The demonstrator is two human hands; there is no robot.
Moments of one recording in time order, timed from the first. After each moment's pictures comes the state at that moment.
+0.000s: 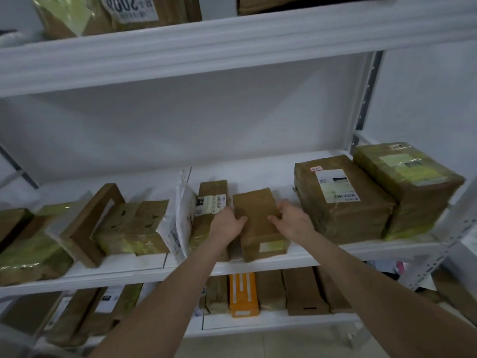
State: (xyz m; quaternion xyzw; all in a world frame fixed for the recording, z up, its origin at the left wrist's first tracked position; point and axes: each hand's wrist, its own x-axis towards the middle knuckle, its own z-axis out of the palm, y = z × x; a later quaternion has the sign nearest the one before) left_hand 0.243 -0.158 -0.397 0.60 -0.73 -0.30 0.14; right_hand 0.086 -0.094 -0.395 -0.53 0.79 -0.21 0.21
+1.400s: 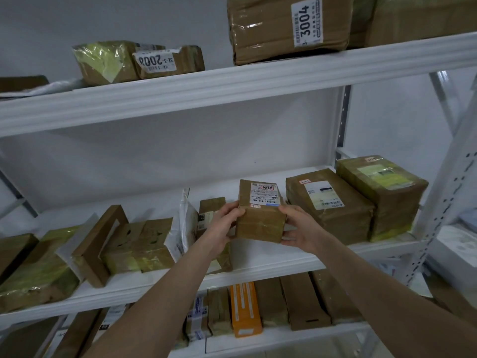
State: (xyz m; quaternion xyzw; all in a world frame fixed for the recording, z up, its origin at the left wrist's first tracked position) left_hand 0.267 -0.128 -0.347 0.43 -0.54 -0.66 0.30; right_hand 0.082 -0.045 -0.366 -0.25 0.55 -0.56 0.56
